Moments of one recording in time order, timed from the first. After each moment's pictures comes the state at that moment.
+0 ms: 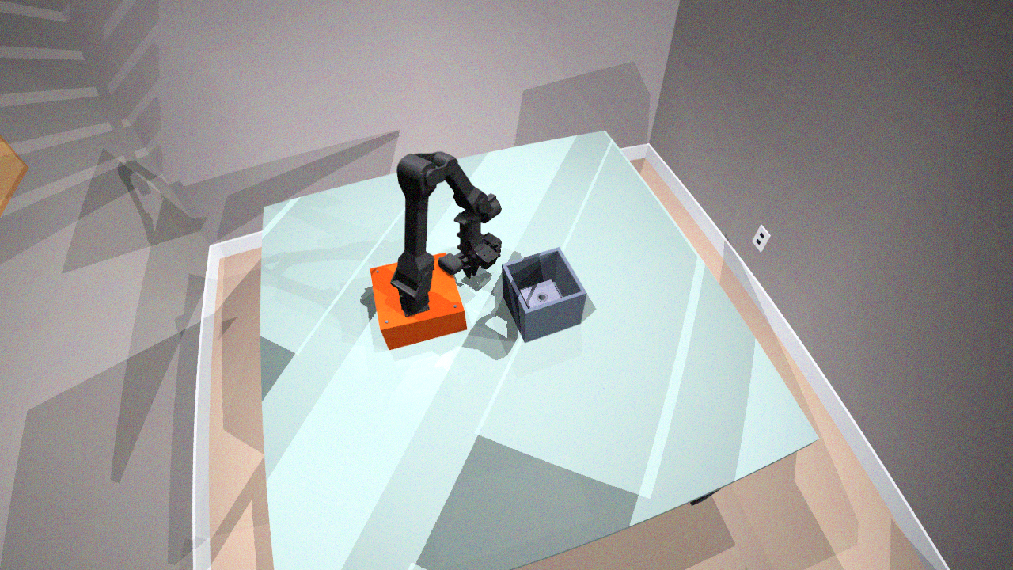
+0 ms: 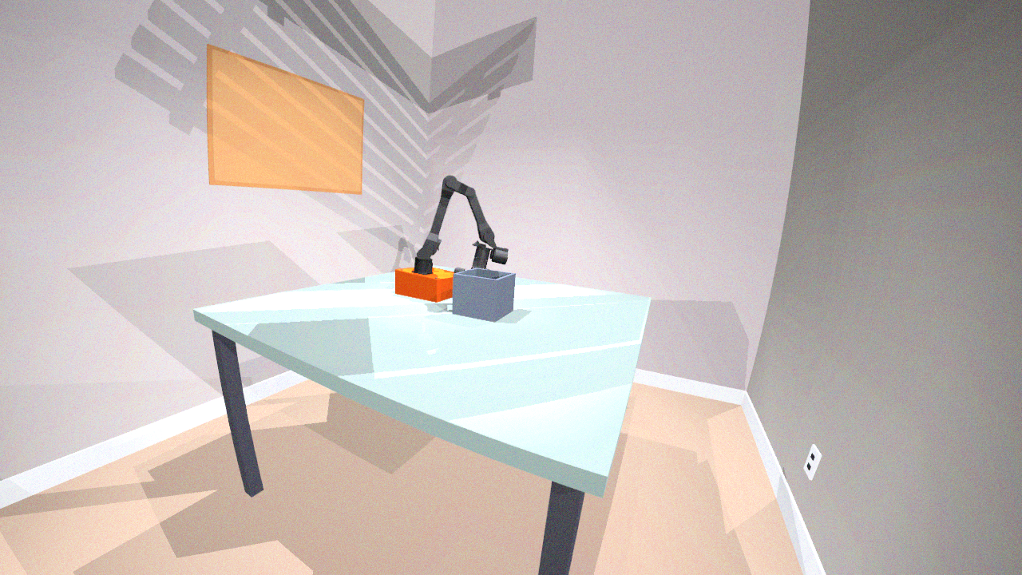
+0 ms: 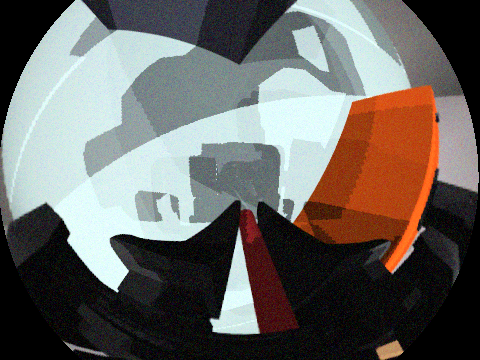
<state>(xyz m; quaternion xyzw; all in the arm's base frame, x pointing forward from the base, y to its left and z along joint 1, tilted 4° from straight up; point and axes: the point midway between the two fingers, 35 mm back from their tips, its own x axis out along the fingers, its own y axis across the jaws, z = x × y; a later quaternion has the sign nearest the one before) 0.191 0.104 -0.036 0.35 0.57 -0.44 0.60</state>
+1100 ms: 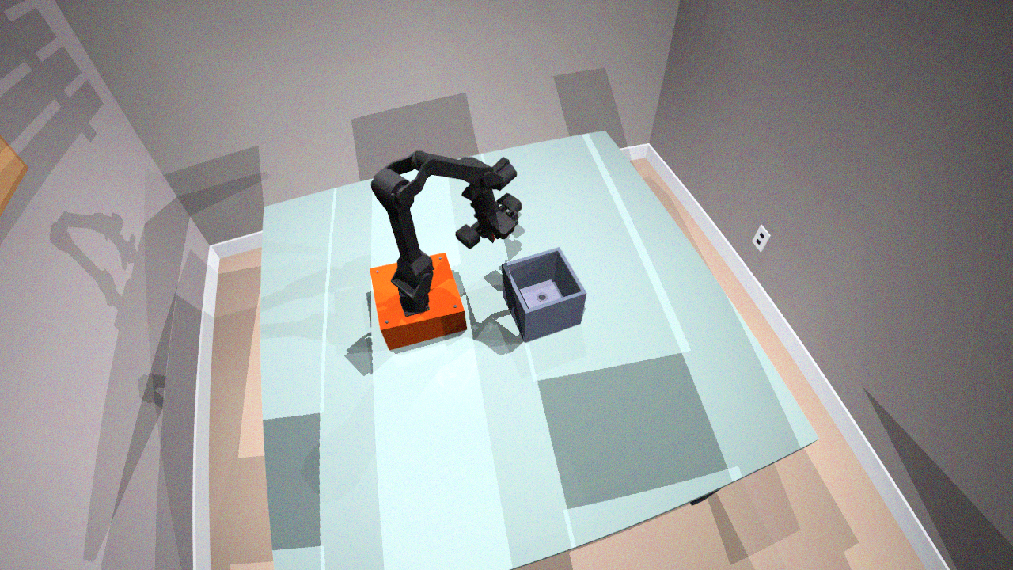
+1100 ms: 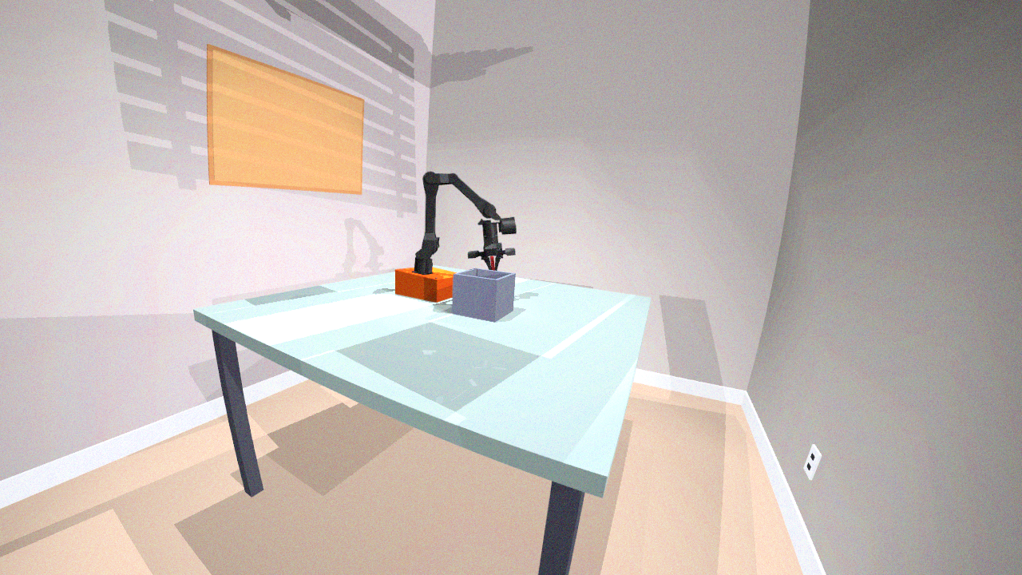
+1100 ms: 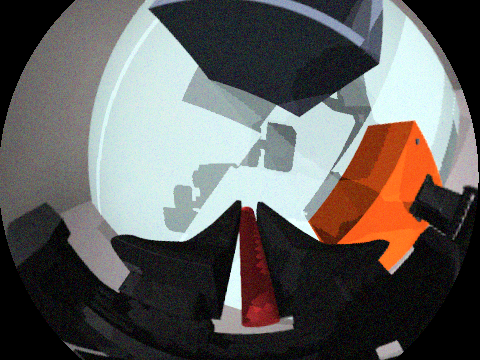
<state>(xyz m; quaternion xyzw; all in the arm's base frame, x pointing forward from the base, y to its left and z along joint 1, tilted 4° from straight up) 0.257 0.112 0.069 0.47 0.51 -0.35 0.63</state>
